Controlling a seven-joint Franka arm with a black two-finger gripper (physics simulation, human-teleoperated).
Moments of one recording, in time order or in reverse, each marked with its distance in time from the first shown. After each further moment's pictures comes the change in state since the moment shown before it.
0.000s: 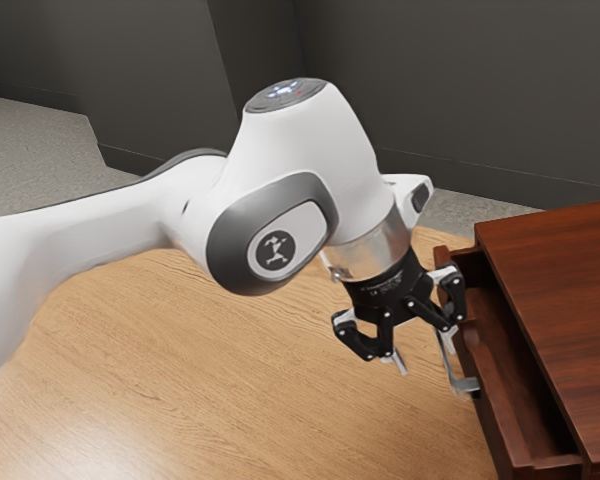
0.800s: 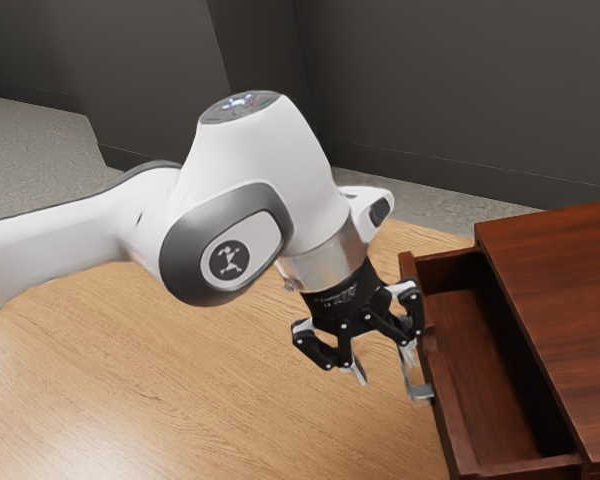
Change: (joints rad) arm -0.015 -0.109 0.055 -0.128 -0.022 -0.011 0.099
